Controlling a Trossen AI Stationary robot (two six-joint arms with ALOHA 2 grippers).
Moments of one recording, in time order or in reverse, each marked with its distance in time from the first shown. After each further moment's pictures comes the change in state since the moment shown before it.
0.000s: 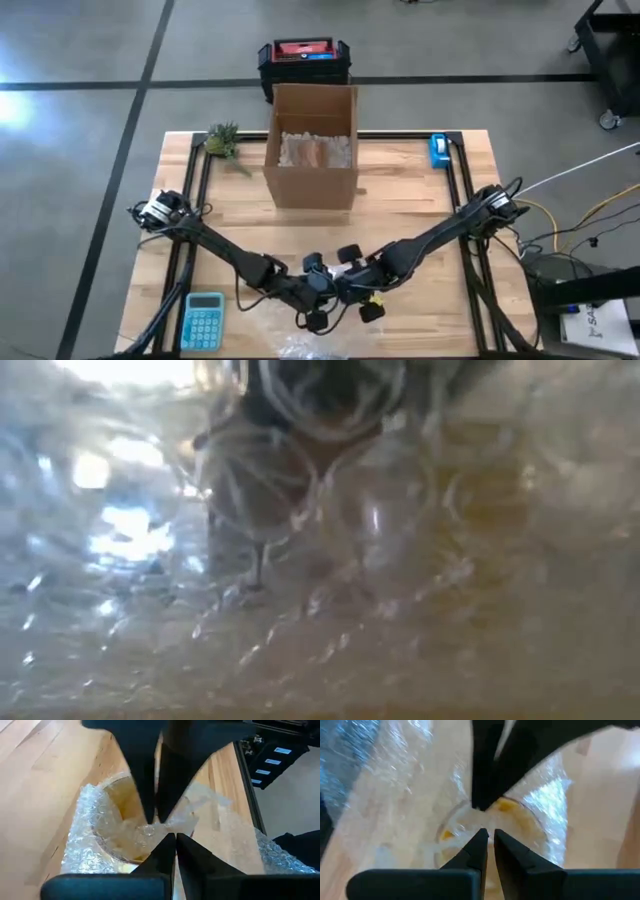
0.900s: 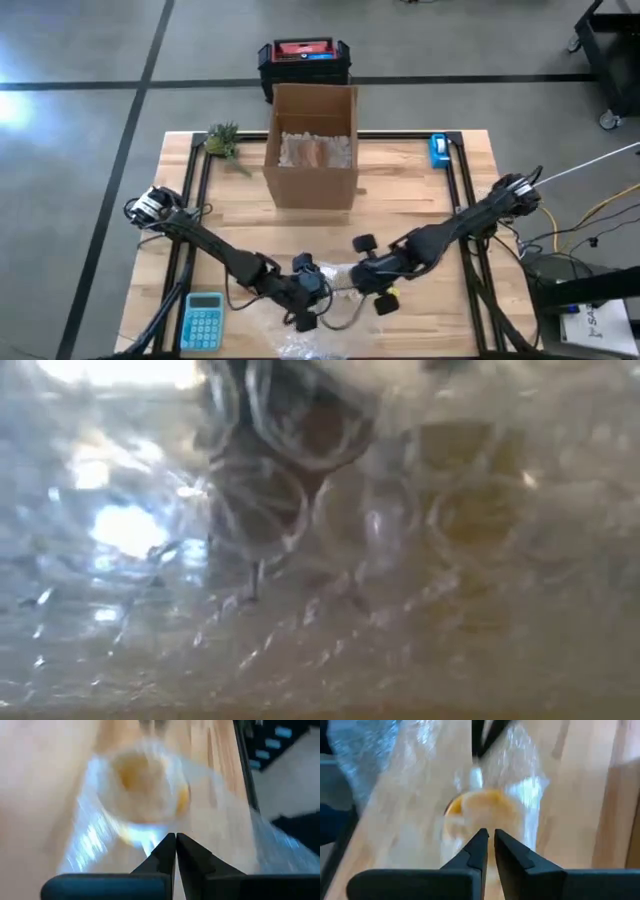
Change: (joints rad) left arm -0.055 -0.077 0.000 -0.233 0.097 -0.115; right arm 0.055 -0.231 -0.095 -0.091 0.018 0.096
